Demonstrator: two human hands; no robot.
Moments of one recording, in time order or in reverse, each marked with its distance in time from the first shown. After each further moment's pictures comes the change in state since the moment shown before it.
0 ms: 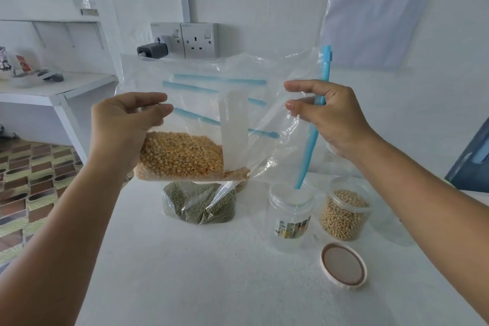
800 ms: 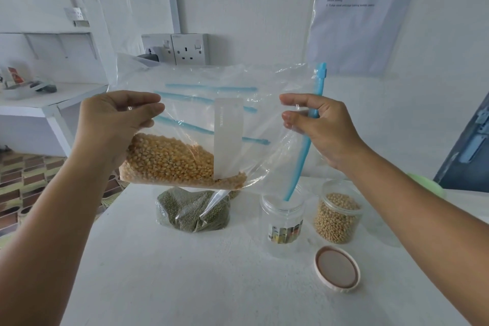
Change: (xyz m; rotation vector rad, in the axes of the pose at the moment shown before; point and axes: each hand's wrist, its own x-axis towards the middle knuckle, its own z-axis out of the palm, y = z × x) left_hand 0.014 0.019 -0.002 0.056 -0.069 -0.020; right_hand -0.011 0.006 -0.006 0.138 0.027 0.037
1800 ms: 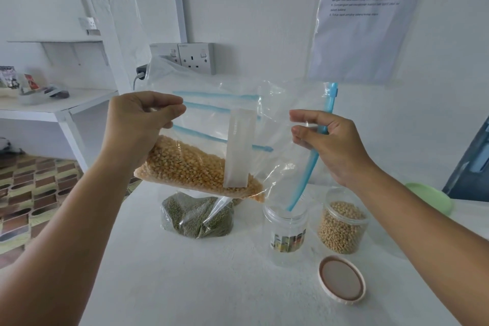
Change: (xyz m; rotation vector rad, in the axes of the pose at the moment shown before) left_hand -0.003 0.015 0.025 0.088 -0.020 0.132; right_hand -0.007 0.016 -0.012 0.050 0.030 0.035
